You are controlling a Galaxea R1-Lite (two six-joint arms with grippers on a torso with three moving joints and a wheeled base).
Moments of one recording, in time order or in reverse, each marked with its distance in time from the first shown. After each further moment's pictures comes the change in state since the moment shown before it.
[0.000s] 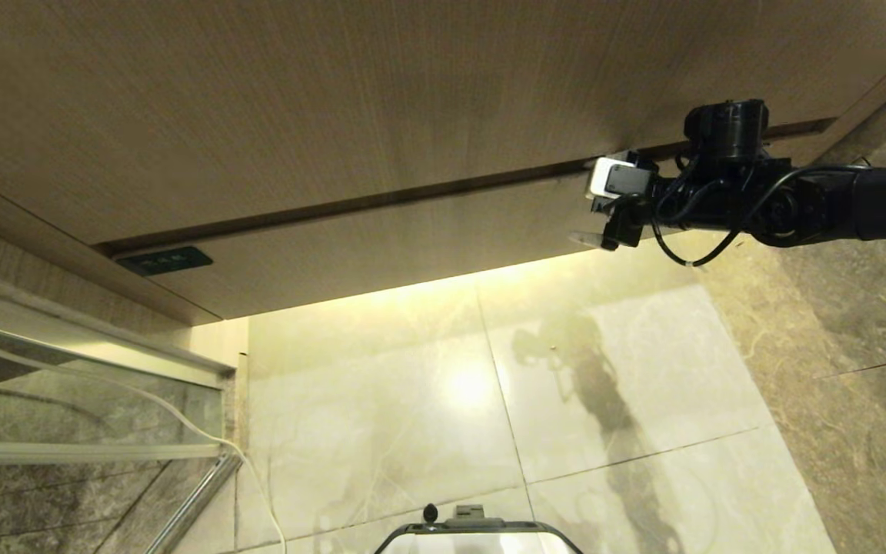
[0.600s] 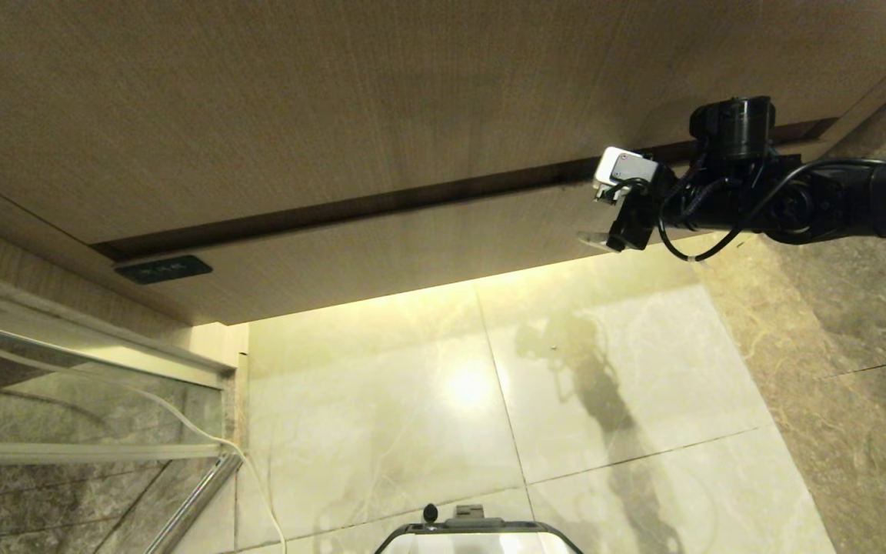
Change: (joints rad) left arm 0.000 0.000 0.000 0.000 0.000 0.000; right arm -0.001 -0.030 0.027 0.056 -0.094 0.141
